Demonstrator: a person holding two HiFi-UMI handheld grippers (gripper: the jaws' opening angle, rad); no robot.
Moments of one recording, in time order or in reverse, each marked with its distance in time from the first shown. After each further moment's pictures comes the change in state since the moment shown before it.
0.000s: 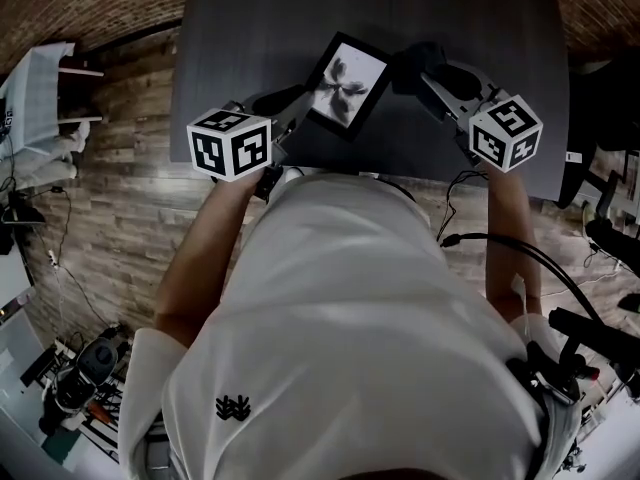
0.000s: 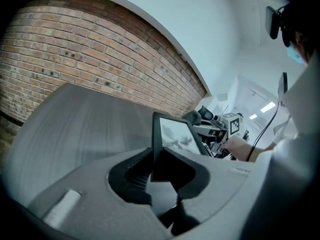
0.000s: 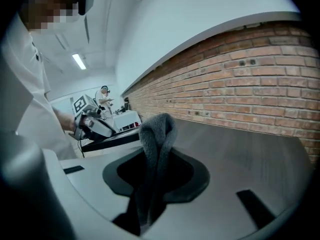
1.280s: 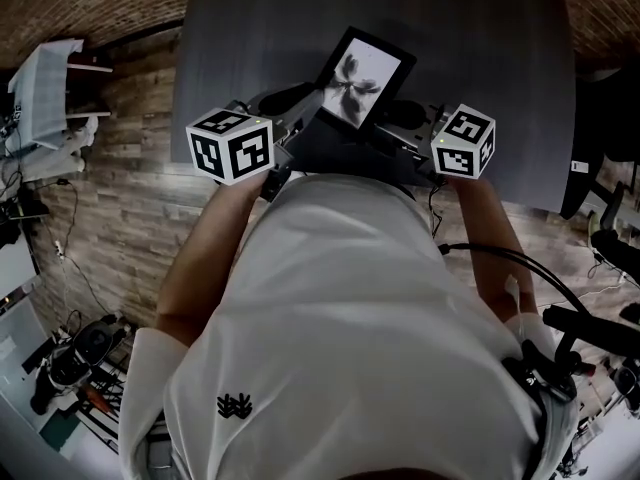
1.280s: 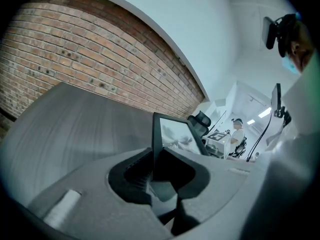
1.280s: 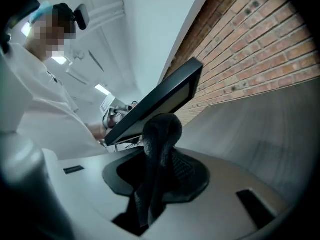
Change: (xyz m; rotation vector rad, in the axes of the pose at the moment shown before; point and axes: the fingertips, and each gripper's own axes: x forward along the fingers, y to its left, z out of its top) left arm 0.023 -0.036 0.025 -0.025 -0.046 -0.032; right arm 0.029 0.086 -0.035 0.204 -0.036 0.478
